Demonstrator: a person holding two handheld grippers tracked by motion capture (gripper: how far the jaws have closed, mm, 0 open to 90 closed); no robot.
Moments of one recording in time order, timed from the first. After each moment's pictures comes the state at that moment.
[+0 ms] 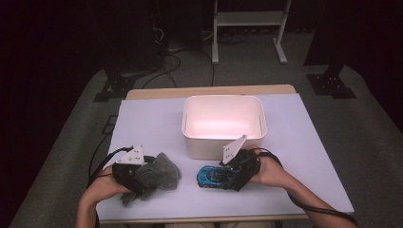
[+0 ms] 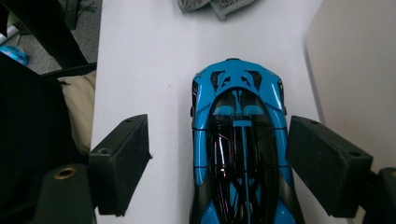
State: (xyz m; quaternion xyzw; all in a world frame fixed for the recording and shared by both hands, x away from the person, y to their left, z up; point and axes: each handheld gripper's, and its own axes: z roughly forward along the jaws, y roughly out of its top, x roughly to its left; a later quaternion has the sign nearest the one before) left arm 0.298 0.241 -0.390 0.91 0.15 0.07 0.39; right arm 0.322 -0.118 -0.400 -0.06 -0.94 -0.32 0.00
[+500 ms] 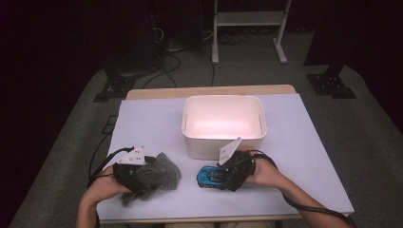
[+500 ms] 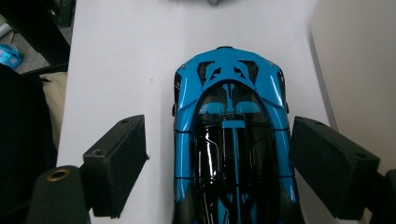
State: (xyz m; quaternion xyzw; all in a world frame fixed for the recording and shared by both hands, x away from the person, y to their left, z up) left arm 0.298 0.239 -0.391 0.91 0.15 0.07 0.38; right arm 0.331 -0.110 -0.422 -0.07 -0.94 -0.32 0.01
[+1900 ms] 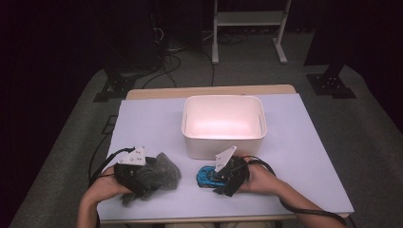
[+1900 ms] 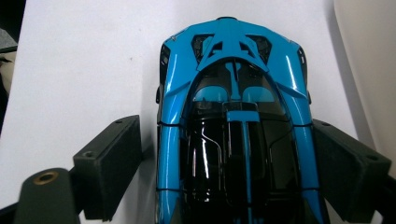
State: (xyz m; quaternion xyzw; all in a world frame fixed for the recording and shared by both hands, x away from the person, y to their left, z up) left arm 0.299 0.238 -0.393 0.91 0.15 0.07 0.38; right arm 0.328 -0.100 -0.450 -0.06 -0.95 -0.30 -0.02
